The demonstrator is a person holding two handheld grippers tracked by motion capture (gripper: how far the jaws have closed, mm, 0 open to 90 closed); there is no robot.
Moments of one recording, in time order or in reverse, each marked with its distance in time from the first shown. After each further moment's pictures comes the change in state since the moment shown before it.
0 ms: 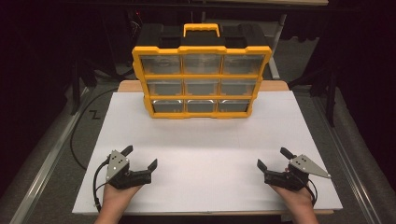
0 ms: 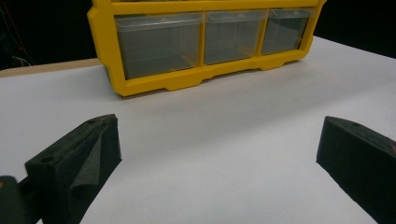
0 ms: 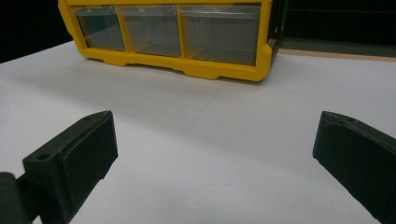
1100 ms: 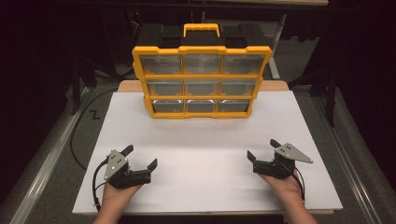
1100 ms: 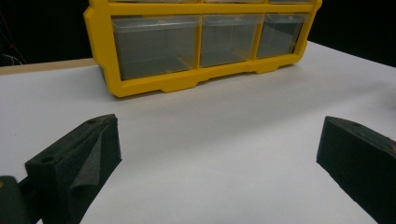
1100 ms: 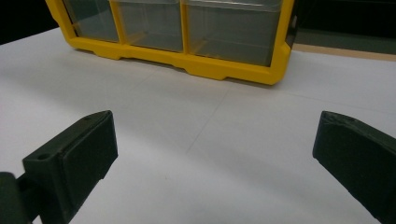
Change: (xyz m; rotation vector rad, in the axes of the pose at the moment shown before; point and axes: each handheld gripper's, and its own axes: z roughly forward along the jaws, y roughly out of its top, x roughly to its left) left arm 0.003 0.000 -0.001 -0.007 -0.024 -0.022; right arm 0.011 0.015 0.043 0.061 -0.011 -0.029
